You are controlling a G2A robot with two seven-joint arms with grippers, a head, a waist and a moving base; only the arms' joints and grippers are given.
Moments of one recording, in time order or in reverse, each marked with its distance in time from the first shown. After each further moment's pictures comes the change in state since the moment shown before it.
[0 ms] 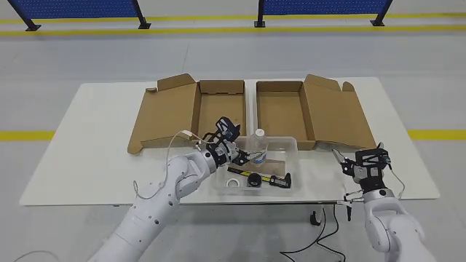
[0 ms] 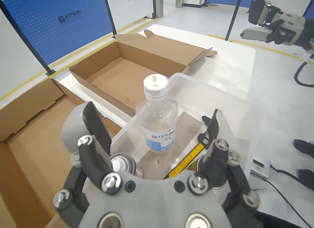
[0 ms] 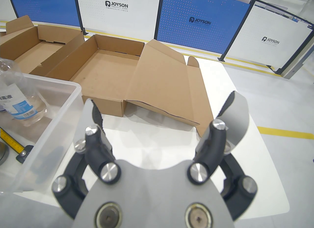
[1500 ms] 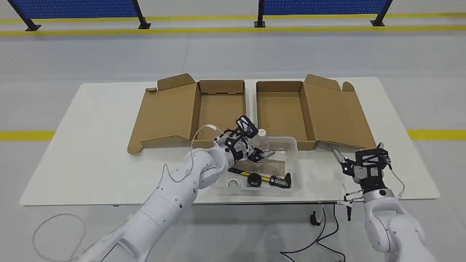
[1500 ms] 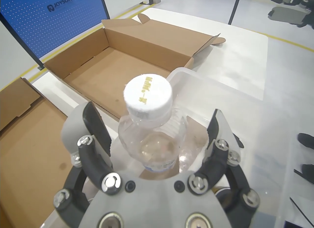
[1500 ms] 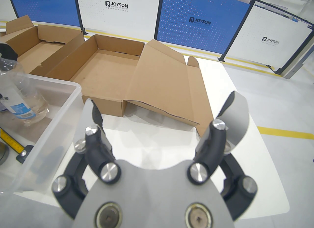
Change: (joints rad) left arm -0.188 -0.122 0.180 0.313 0.001 0.070 0.084; right arm 0.000 0.000 0.000 0.000 0.000 0.000 0.000
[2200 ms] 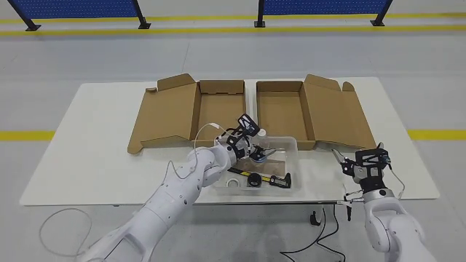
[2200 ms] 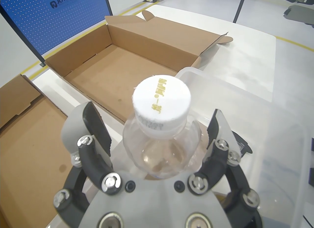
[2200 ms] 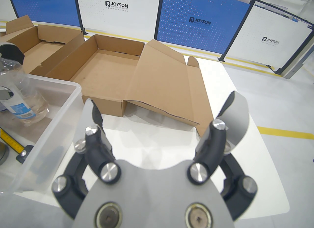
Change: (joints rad) left arm -0.031 -0.037 0.015 0.076 0.007 0.009 0.021; right arm 0.000 0.000 0.000 0.000 0.000 0.000 0.000
